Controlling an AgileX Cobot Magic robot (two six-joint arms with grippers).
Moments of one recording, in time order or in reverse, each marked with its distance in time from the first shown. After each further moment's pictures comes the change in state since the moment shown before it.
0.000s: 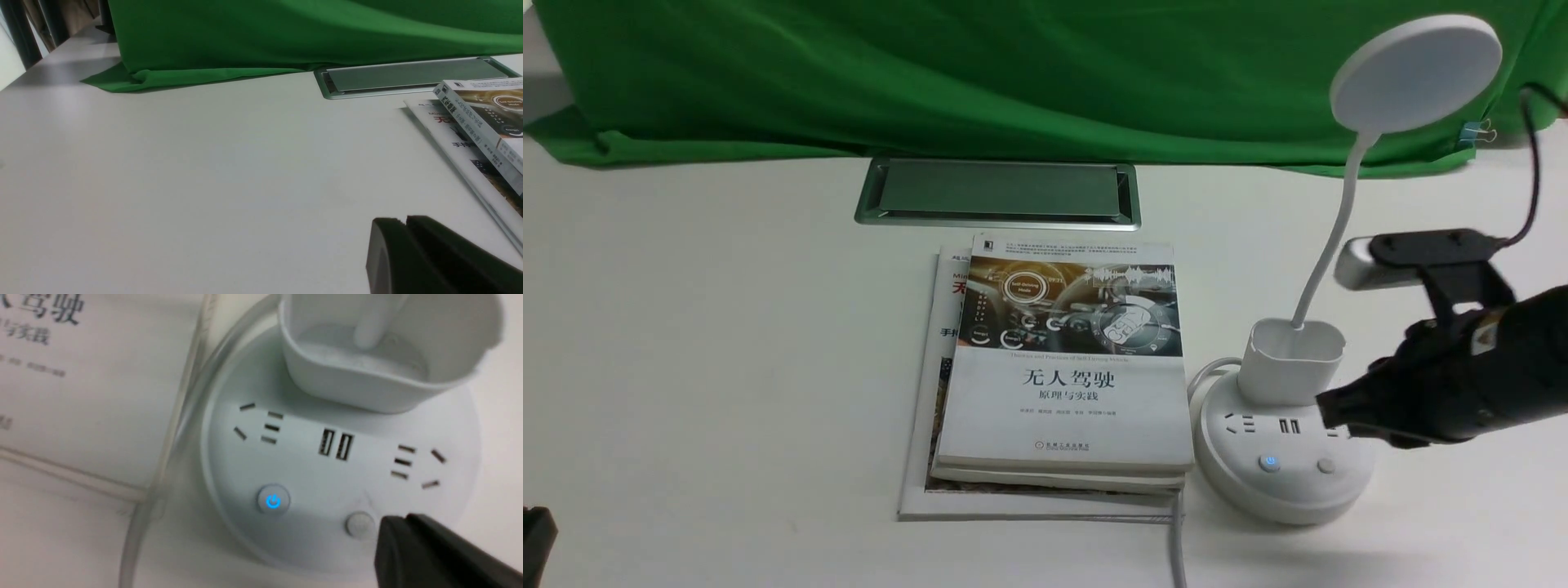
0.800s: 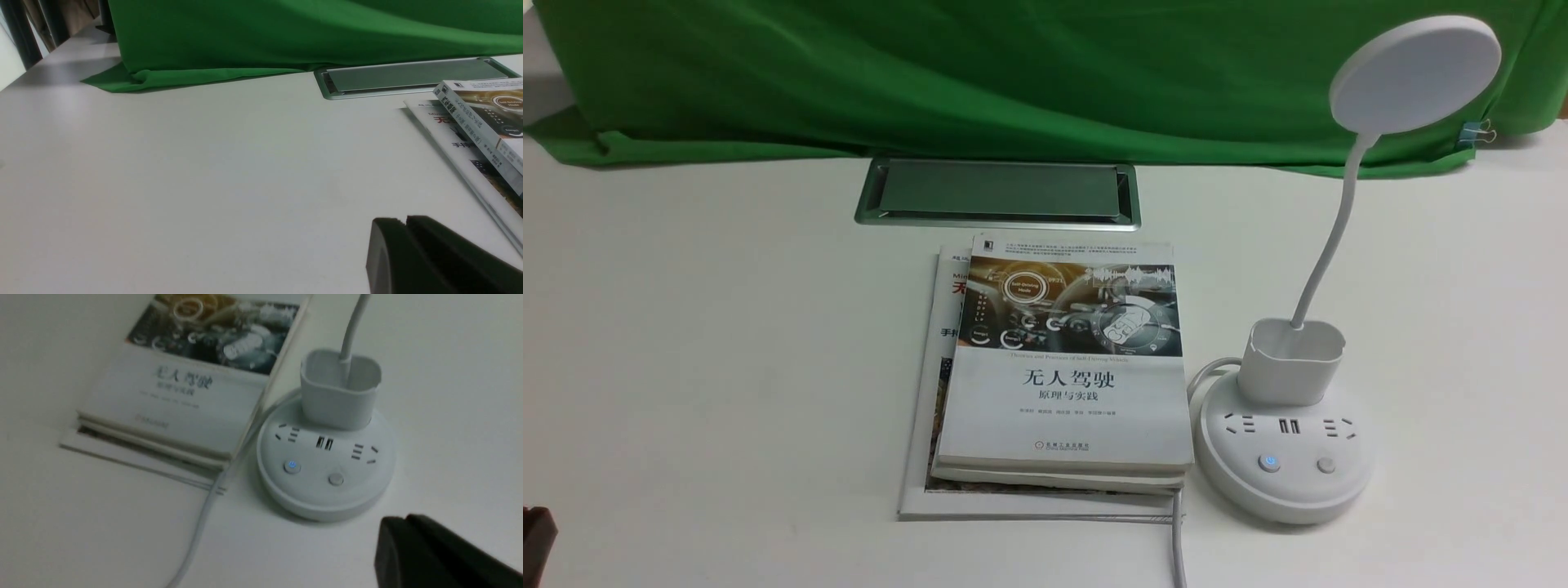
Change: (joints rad) right arm 0.000 -0.912 0.254 -0.005 0.132 -0.020; left arm 0.000 0.000 0.000 0.000 0.000 0.000
